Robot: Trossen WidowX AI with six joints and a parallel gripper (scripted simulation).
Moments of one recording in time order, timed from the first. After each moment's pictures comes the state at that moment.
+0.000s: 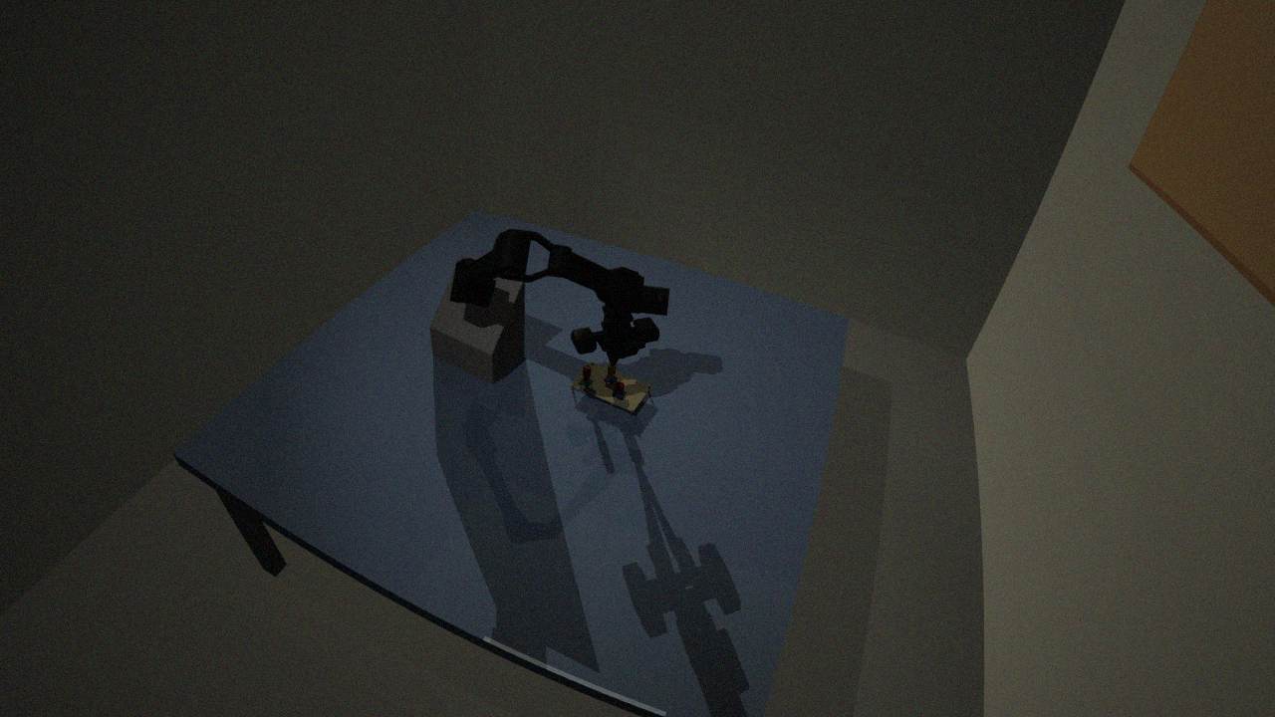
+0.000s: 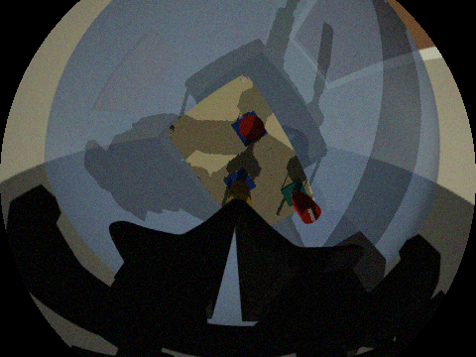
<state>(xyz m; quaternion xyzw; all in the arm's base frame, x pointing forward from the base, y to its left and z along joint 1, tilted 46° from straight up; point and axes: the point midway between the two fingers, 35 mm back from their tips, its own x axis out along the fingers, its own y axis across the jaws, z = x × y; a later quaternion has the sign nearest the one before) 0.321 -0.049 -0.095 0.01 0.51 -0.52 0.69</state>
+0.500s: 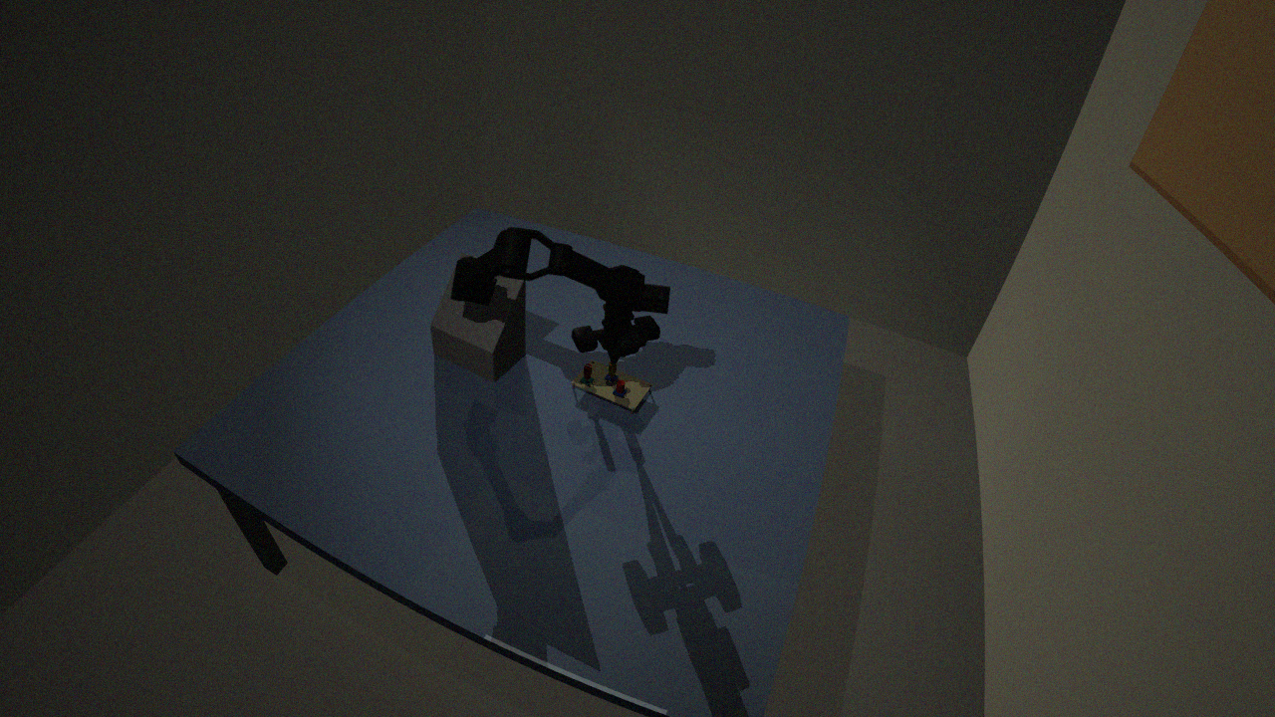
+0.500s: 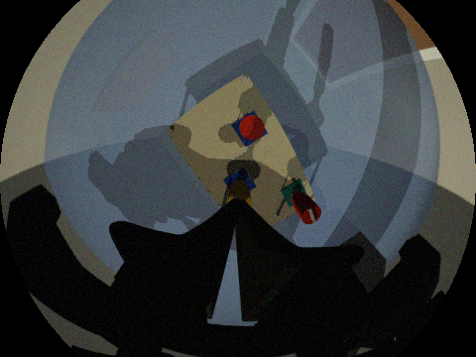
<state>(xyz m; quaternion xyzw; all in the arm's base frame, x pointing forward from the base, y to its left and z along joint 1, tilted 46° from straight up) 0.321 -0.049 -0.096 0.01 0.51 -0.52 0.69</state>
